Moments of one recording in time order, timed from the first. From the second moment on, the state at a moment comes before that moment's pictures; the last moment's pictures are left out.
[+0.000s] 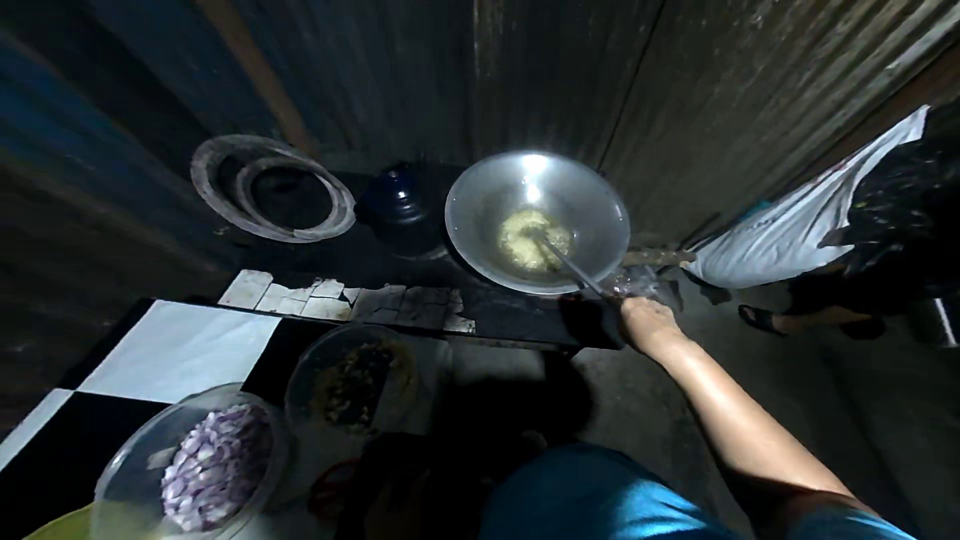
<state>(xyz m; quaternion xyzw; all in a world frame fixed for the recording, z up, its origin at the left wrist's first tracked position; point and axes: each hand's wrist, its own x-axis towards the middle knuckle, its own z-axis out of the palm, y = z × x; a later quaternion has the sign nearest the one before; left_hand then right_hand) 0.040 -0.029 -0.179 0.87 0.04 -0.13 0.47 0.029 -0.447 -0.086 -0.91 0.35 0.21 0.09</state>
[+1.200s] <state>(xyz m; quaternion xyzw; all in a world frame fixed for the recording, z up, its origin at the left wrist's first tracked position) 0.056 0.015 -0.184 0.80 0.16 -0.02 0.58 -0.017 -0.482 -0.065 -0.96 0.25 0.13 0.09</state>
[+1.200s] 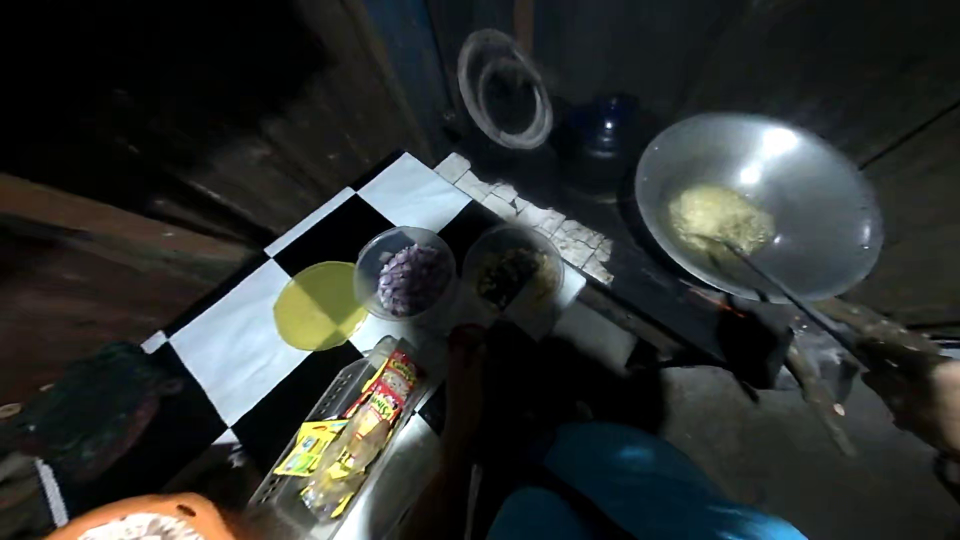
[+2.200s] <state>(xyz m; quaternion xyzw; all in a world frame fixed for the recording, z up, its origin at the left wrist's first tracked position) 0.189 0.086 -0.140 0.58 0.21 0.20 0.76 -0.068 -0.475 -0.060 -0.96 0.26 0.05 0.12</state>
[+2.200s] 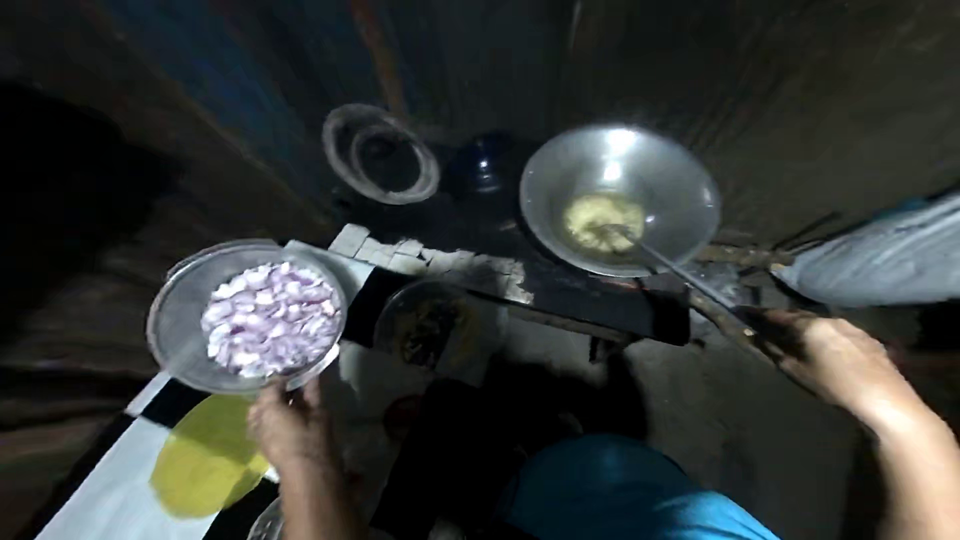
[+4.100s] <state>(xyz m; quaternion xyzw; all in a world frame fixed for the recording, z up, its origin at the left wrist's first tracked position) 0.163 0.387 -0.241 0.93 0.33 0.02 0.17 -0.019 -0.442 -0.155 -0.90 0.39 0.03 0.19</state>
